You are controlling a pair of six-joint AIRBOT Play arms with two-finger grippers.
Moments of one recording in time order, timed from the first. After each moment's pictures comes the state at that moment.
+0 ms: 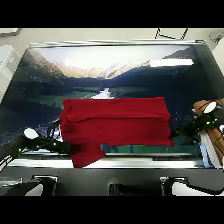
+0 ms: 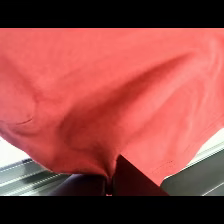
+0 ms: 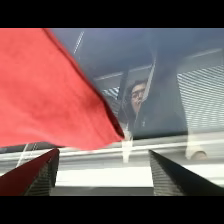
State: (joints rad) left arm 0.01 -1.10 0.44 0.91 -1.11 -1.22; right arm -0.38 -1.42 0.95 -1.36 1.48 1.56
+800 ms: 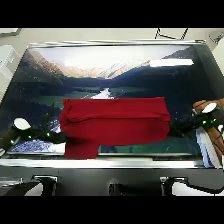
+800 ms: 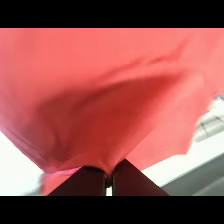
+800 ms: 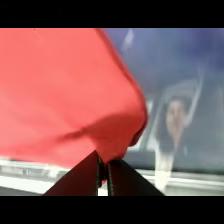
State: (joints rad) left arm 0.08 -1.10 0.65 0.97 -1.21 -1.22; right arm -0.38 -1.44 0.99 -1.18 1.42 1.49
